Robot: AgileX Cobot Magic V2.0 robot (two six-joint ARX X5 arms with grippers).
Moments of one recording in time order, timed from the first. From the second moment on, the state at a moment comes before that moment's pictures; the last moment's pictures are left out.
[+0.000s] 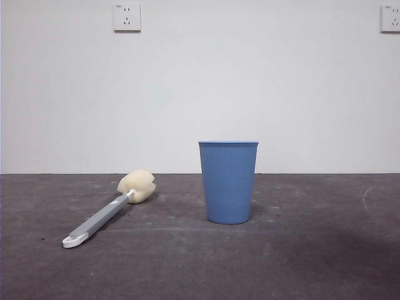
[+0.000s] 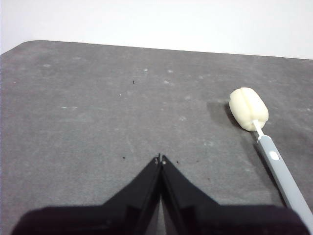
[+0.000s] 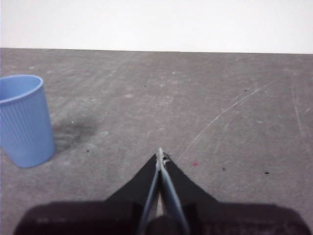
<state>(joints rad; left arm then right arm) -0.04 0.00 0.02 -0.19 -0.02 -0.11 0.07 0.01 0.02 -0.16 -0.13 -0.02</state>
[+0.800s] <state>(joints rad) -0.04 0.07 0.35 -0.45 0.22 -0.28 0.07 0.17 0.25 -0.24 -0.32 0.30</state>
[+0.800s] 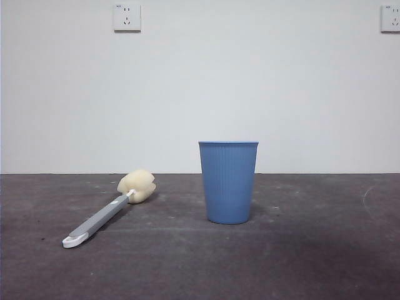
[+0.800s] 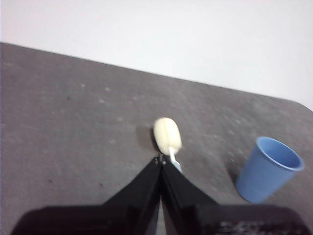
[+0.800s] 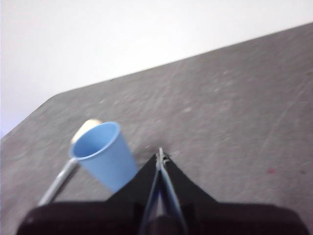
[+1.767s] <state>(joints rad) -0.04 0.42 0.78 -0.97 0.53 -0.11 0.07 0.71 0.89 -0.93 -0.68 -0.07</state>
